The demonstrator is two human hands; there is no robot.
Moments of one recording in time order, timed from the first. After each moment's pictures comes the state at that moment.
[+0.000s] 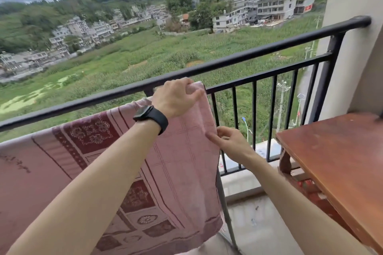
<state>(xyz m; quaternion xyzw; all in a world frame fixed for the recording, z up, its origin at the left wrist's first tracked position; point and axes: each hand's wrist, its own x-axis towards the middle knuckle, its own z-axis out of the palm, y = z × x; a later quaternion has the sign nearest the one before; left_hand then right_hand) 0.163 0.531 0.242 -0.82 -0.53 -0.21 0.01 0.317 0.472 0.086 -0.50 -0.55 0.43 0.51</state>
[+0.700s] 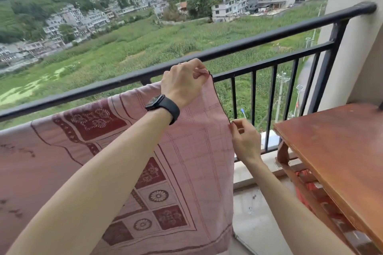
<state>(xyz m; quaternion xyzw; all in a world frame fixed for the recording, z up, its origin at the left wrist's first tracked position) 0.169 0.502 0.256 -0.81 -0.48 -0.32 0.02 0.311 0.447 0.050 -0.65 -0.46 0.18 0.58</state>
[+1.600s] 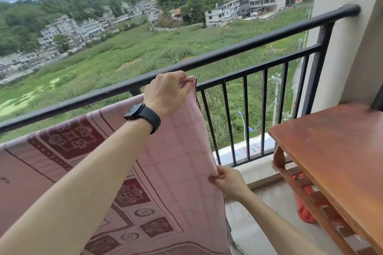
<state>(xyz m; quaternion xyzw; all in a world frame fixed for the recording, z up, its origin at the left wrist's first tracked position) 0.143 0.500 0.282 -0.83 -0.50 -0.26 0.05 0.272 0.413 -0.011 -0.66 -0.56 0.39 0.33</state>
